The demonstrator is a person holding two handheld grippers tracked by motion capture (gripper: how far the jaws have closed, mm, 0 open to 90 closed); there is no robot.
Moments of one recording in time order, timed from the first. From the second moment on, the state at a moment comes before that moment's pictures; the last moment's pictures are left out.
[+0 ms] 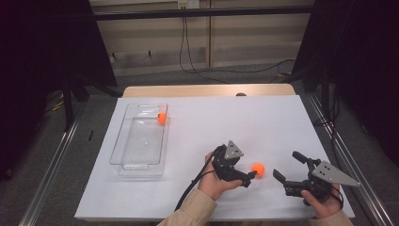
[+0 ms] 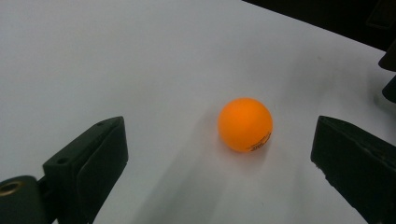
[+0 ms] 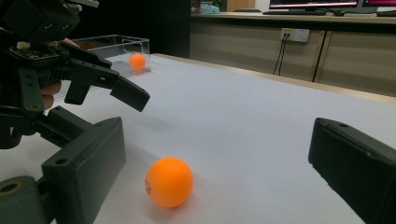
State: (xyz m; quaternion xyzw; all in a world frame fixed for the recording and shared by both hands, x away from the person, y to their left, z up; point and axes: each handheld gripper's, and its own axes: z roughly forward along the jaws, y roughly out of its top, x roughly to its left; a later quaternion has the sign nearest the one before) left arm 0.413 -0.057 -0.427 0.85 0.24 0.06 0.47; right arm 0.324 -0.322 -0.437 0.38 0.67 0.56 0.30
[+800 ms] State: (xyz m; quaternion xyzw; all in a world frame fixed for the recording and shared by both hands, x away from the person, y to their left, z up) left arm 0.415 -0.067 -0.434 0.86 0.23 0.06 0.46; right arm 0.325 -0.323 -0.437 0.38 0.67 0.56 0.30
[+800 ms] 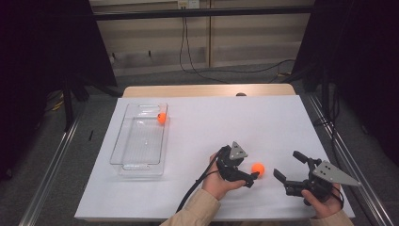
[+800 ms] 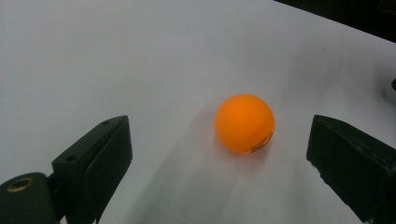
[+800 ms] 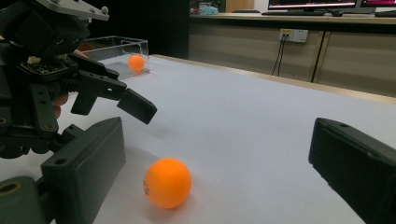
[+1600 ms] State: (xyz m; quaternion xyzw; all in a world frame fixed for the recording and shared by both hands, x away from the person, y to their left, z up) left arm 0.416 -0.078 -0.441 0.87 0.22 0.04 0.45; right arm 0.324 -0.324 -0.437 0.39 0.66 0.57 0.30
